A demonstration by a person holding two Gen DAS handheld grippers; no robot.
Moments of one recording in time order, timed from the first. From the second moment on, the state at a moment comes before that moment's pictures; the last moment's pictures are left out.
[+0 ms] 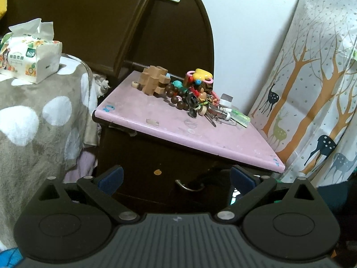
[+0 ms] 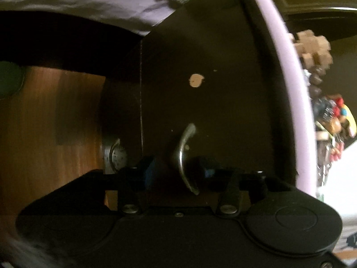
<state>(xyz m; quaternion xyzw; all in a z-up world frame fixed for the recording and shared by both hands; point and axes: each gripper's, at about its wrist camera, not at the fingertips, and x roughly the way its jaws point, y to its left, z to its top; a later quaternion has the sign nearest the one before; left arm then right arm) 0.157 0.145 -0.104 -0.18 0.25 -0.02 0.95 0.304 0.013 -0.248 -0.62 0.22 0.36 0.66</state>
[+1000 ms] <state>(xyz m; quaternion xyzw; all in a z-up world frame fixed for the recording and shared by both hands) 0.147 0.143 -0.098 -0.16 0.24 -0.02 0.96 0.248 0.006 -0.233 -0.61 0.25 0.37 0.65</state>
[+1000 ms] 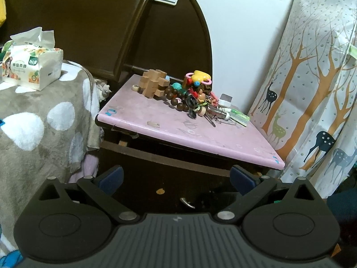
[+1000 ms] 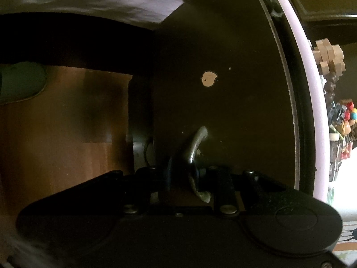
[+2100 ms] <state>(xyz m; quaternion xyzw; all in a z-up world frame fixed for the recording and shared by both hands) 0.141 0.126 -0.096 -0.13 0.25 -0.03 0.96 0.110 -0.019 -0.232 -0.56 0.27 0.40 0.67</state>
